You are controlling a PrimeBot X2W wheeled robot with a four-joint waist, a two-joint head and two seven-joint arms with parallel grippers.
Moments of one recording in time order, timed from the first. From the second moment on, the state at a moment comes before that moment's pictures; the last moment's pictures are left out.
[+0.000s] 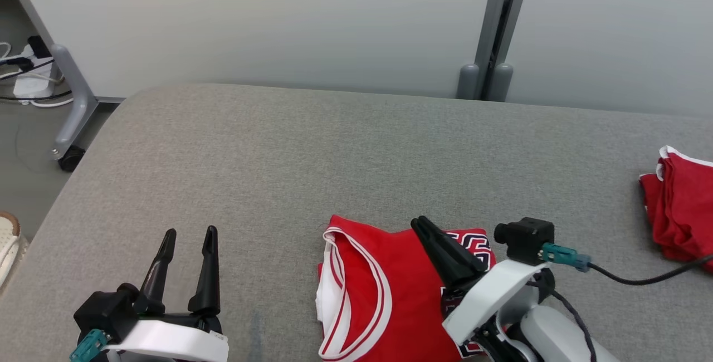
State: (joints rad) left arm -0.02 0.05 -0.02 0.22 -0.37 -0.13 -0.26; right arm -0.37 -0.11 0.66 0.41 0.77 0.13 -0.14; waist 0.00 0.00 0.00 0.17
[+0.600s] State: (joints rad) left arm -0.02 0.05 0.01 0.20 -0.36 -0.13 -0.26; right arm -0.18 -0.11 0.22 0.22 0.38 0.13 -0.23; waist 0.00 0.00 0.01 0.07
